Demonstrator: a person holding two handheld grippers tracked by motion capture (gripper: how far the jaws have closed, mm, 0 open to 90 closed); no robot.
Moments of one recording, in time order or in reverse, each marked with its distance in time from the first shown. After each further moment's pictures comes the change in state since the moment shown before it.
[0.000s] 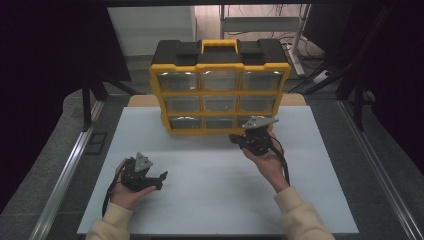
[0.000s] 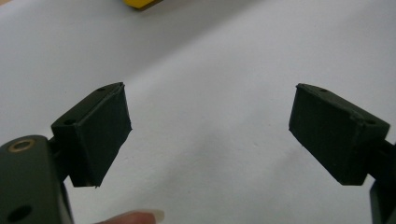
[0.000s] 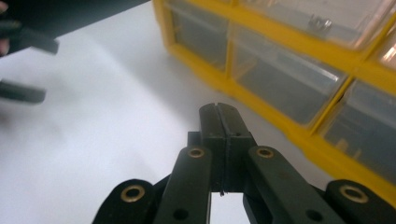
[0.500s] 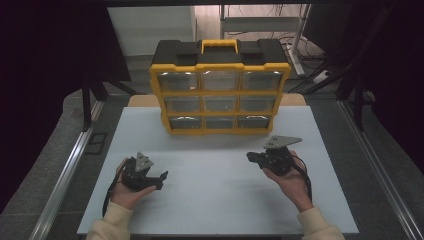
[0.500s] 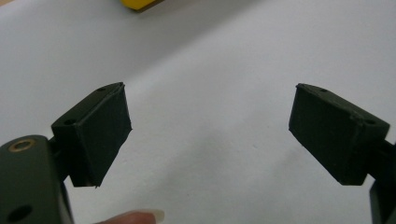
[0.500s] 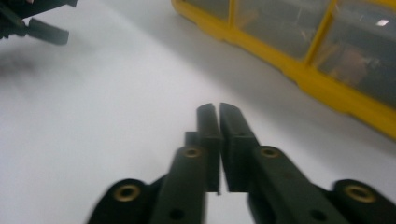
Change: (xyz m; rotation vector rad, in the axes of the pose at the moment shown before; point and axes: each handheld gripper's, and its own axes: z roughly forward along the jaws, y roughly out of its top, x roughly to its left) left arm -0.001 0.001 0.002 -0.007 -0.001 -0.005; right arm -0.003 -0.055 -0.050 0.036 0.023 0.009
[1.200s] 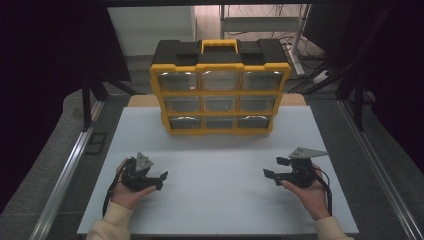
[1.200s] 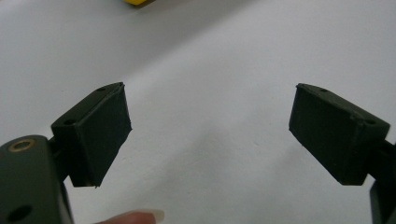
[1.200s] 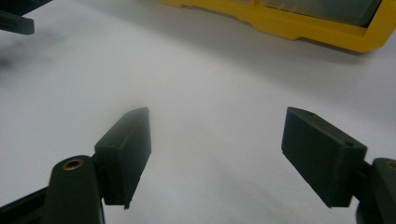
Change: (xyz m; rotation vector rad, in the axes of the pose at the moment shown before) left arm 0.001 -0.001 0.002 0.012 -0.001 -0.002; right arm -0.028 -0.057 -0.029 -0.006 -0.048 0.167
